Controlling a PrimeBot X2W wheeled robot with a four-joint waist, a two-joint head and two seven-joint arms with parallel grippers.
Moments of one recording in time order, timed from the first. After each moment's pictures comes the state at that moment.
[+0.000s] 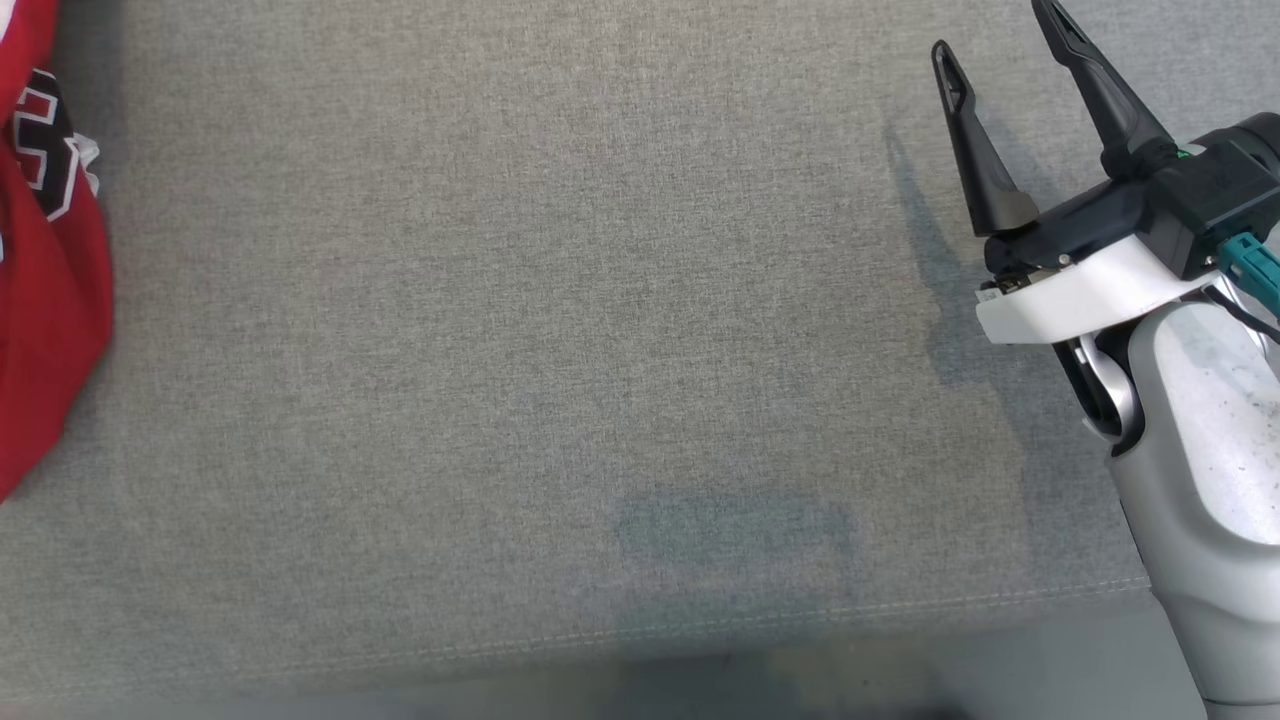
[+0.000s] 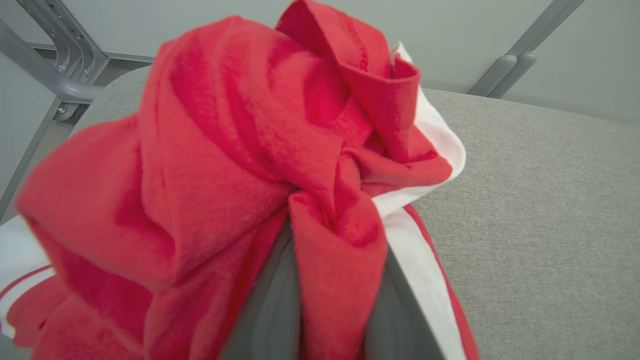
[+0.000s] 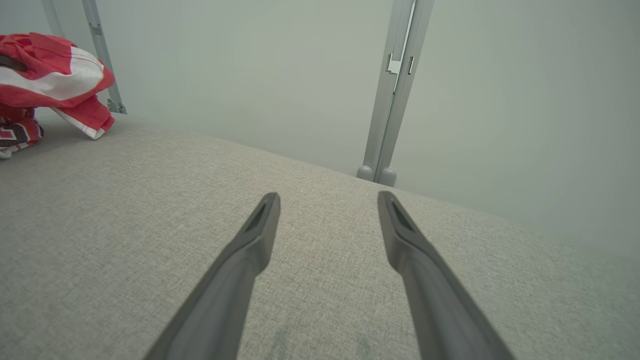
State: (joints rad) left arm -1.02 0.44 -0.09 0.59 -0.67 -0.12 0.49; right arm -0.50 -0.22 0.25 0.09 0.06 0.12 -0.25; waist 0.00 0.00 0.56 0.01
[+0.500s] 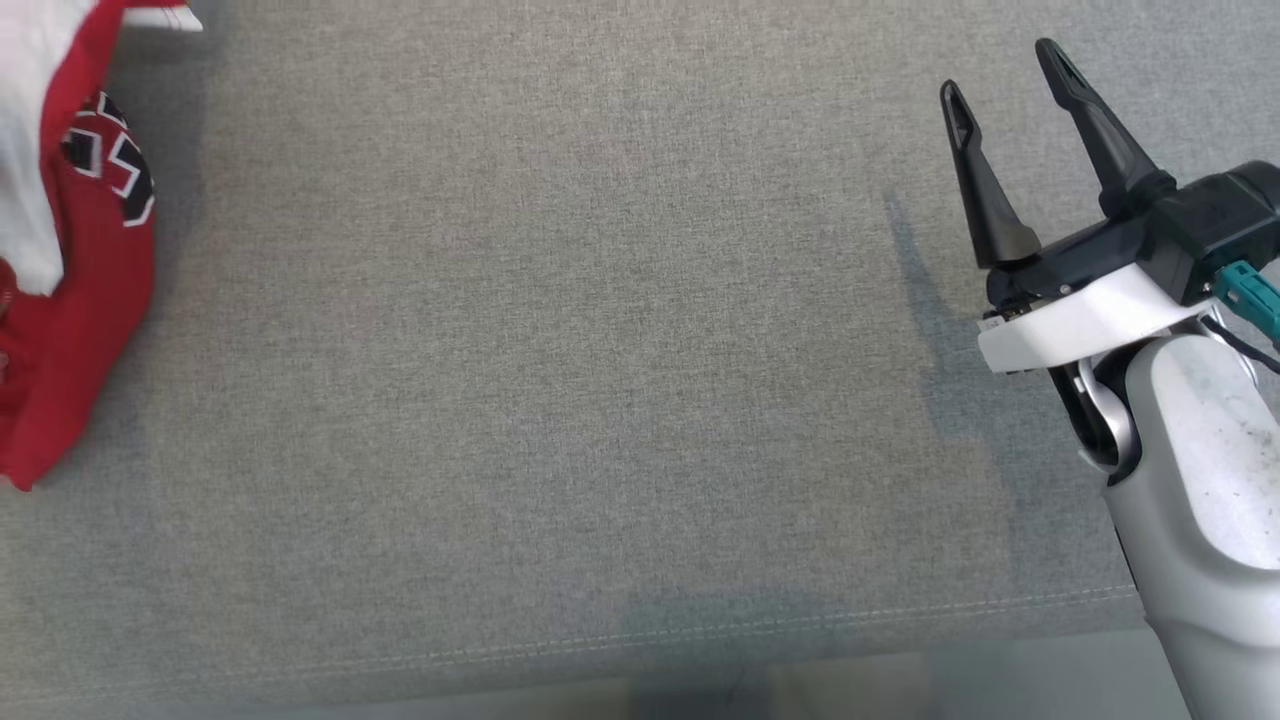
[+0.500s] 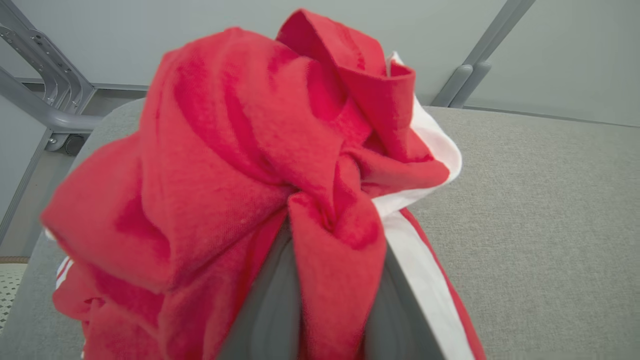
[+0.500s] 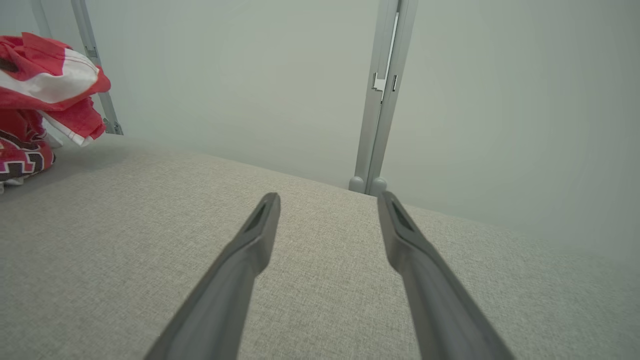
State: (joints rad) left arm -1.01 0.46 -0.18 0.55 -0.73 -0.12 0.51; right arm -0.45 -0.21 0.22 0.10 0.08 0.12 -0.25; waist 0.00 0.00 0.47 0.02
